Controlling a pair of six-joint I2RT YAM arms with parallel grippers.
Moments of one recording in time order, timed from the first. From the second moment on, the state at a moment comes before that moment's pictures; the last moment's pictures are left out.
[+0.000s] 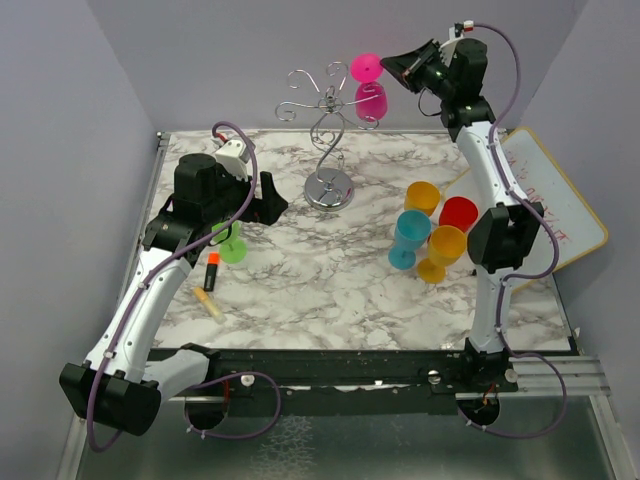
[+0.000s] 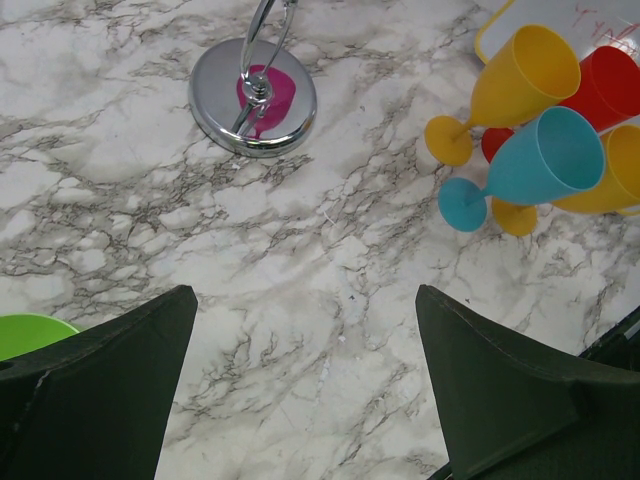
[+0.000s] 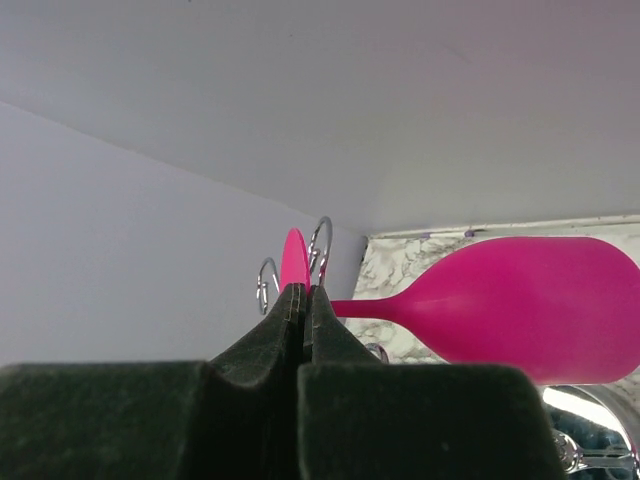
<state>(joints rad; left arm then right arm) -0.28 1.10 1.17 -0.50 0.35 -0.18 0.16 2.18 2.30 -0.09 -0.46 1.01</state>
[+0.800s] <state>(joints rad) -0.28 1.10 1.17 -0.49 0.41 -0.20 0.03 1.88 1.90 0.00 -0.44 0.97</state>
